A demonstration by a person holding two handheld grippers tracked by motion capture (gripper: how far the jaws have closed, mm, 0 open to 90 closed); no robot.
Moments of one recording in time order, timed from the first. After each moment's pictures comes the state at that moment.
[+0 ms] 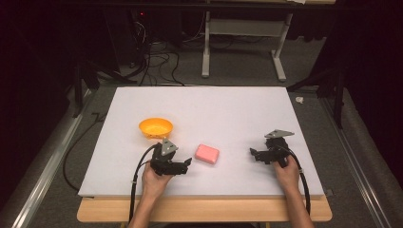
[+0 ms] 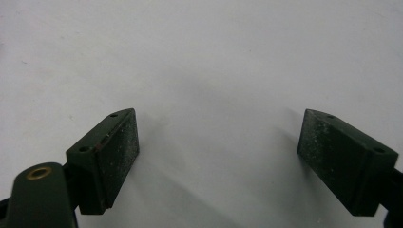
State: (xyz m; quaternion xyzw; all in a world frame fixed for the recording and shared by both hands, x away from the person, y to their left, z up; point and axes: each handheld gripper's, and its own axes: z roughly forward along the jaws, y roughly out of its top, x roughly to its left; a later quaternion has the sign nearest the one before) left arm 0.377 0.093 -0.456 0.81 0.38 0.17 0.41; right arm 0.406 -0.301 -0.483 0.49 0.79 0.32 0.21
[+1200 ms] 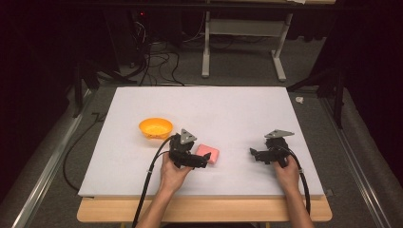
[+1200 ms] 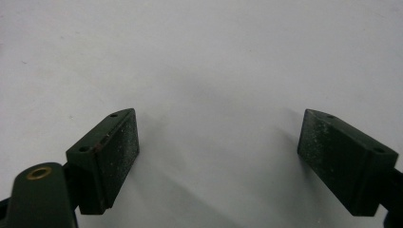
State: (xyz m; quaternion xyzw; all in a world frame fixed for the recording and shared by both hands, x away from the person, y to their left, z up) left arm 0.392 0.038 -0.436 0.81 0.38 0.13 0.42; right arm 0.406 -0.301 -0.483 0.49 0.79 0.32 0.21
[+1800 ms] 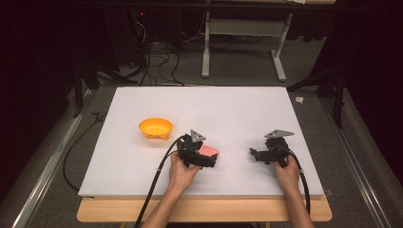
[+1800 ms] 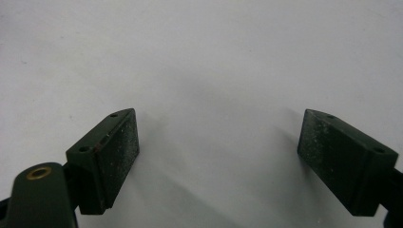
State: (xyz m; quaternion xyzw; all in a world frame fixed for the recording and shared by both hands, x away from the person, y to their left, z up) left arm 0.403 0.010 -0.456 0.82 0.40 0.13 0.39; right arm 0.406 -0.301 -0.483 0.49 0.79 0.32 0.21
